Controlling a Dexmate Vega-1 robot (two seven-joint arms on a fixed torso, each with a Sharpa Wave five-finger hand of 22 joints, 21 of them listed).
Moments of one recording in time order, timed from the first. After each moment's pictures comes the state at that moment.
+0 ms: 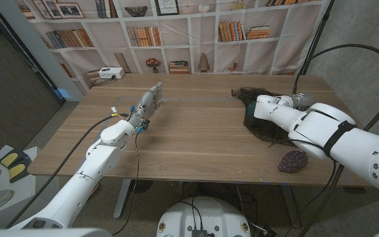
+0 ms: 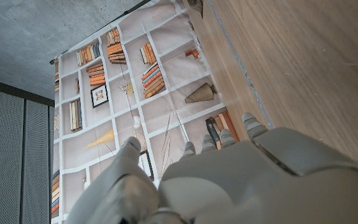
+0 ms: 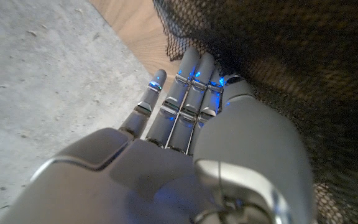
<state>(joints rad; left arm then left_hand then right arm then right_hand) 0.99 0.47 0.18 -1.56 -0.47 -0.08 -0.21 0.11 0.04 0.39 0.00 0.20 -0.17 -0.12 0.18 0.17 -0.17 0.01 0.20 0.18 -0.17 0.07 0.19 0.17 -0.09 0.16 0.21 0.19 -0.20 -0.22 -0.86 -0.53 -0.53 -1.23 -0.23 1.06 0.10 0.09 -0.14 0.41 1.08 -0.02 0.45 0.29 0.99 -0.08 0.69 0.46 0.91 -0.12 0.63 0.73 0.42 0.02 0.61 0.20</state>
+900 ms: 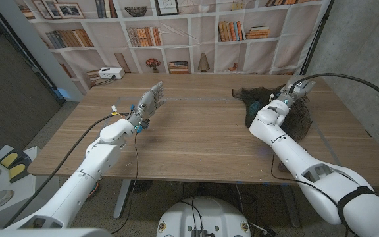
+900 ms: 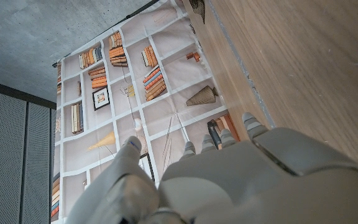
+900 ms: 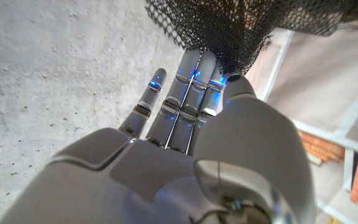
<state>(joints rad) 0.98 0.48 0.18 -1.54 -0.47 -0.08 -0.24 0.11 0.04 0.39 0.00 0.20 -0.17 -0.12 0.18 0.17 -0.17 0.01 0.20 0.18 -0.17 0.07 0.19 0.17 -0.09 0.16 0.21 0.19 -0.64 -0.24 -0.44 -1.34 -0.91 -1.09 -0.56 1.07 0.09 0.09 -0.14 0.40 1.09 -0.01 0.47 0.28 1.01 -0.08 0.72 0.50 0.93 -0.13 0.62 0.74 0.42 0.02 0.62 0.20</state>
